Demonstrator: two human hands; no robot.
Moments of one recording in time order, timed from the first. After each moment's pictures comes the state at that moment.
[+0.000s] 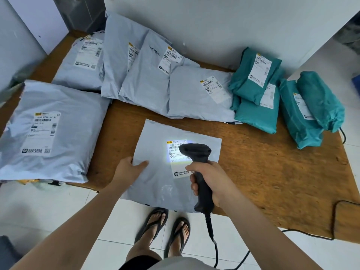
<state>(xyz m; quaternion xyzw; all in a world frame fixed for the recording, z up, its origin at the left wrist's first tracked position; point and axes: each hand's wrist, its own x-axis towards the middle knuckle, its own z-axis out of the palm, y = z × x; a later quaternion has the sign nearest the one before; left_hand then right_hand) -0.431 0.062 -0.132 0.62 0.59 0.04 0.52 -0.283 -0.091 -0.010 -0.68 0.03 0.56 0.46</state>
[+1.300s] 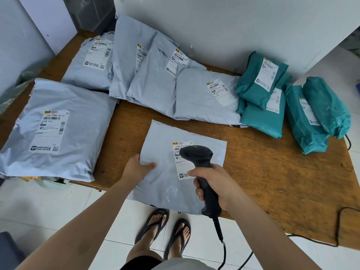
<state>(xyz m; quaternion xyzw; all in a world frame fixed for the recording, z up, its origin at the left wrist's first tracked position) -0.424 0.070 -0.142 0.64 0.58 0.03 0.50 -0.289 -0.087 -0.005 -0.70 -0.02 0.58 0.42</state>
